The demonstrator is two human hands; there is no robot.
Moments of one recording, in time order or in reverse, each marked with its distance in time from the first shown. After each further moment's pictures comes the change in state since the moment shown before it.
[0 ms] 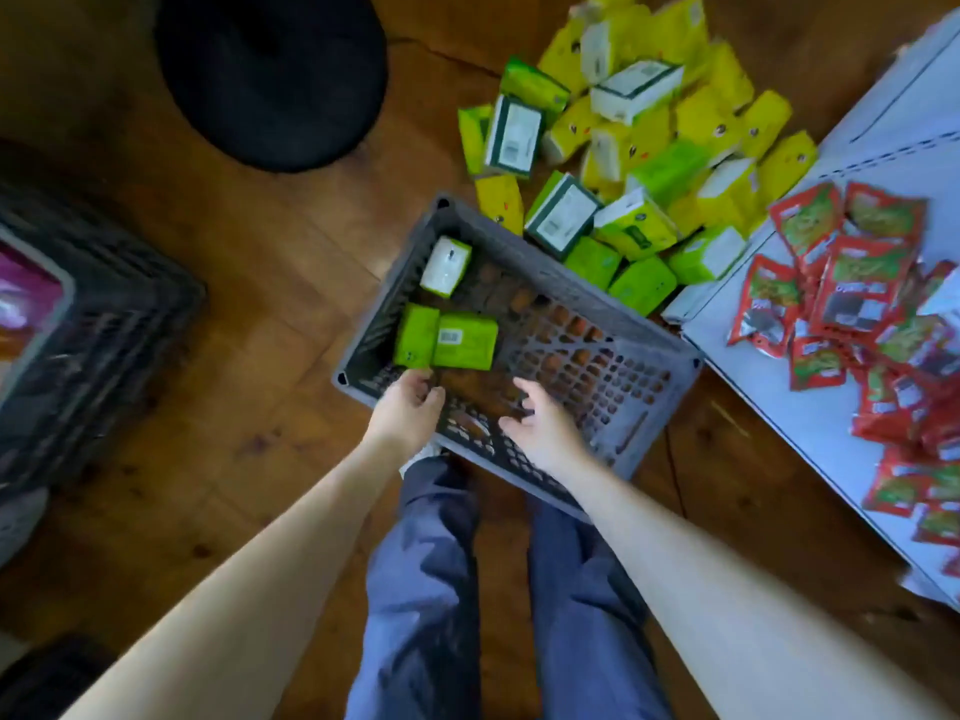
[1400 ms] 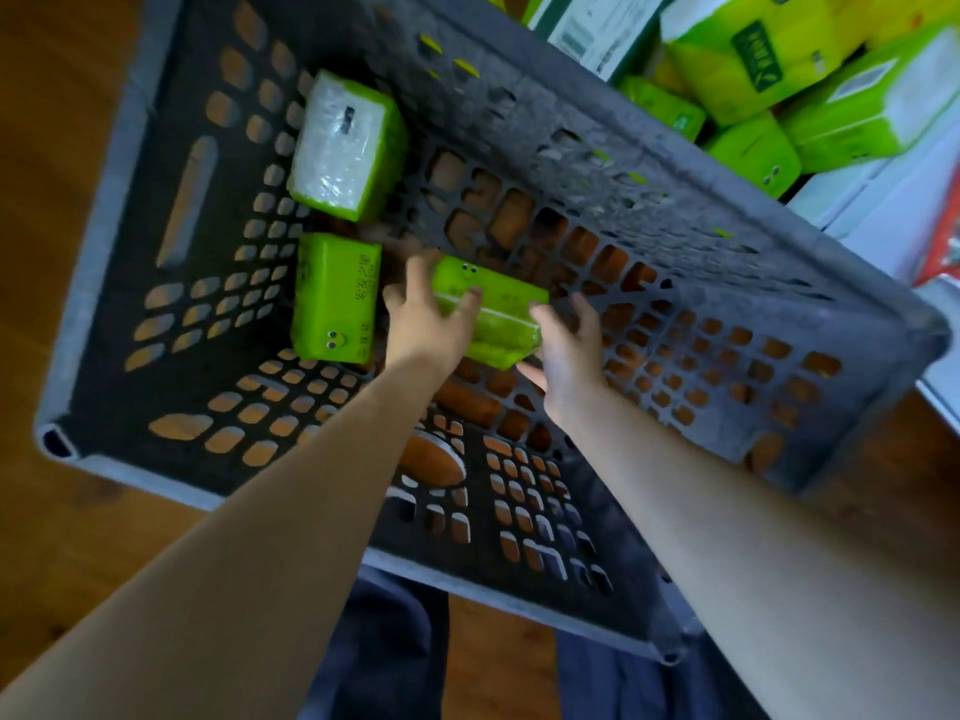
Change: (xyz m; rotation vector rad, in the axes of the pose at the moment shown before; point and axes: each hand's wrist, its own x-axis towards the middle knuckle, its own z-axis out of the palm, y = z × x) left_hand 0.244 -0.036 0.154 -0.028 0.135 0.042; right_hand 0.248 0.113 0.039 0.970 0.312 0.321
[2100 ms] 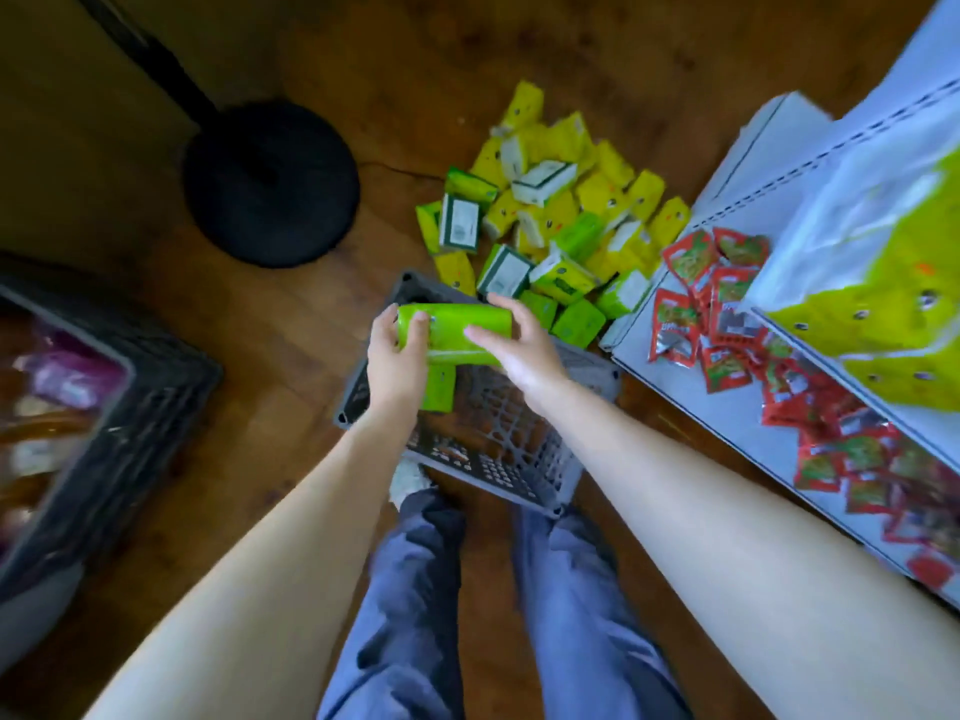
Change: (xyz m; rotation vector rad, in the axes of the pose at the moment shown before) left_hand -0.303 0.169 -0.205 -0.473 0.193 0.161; right_hand -0.375 -0.169 -0.041 -0.337 -0.291 -0.516
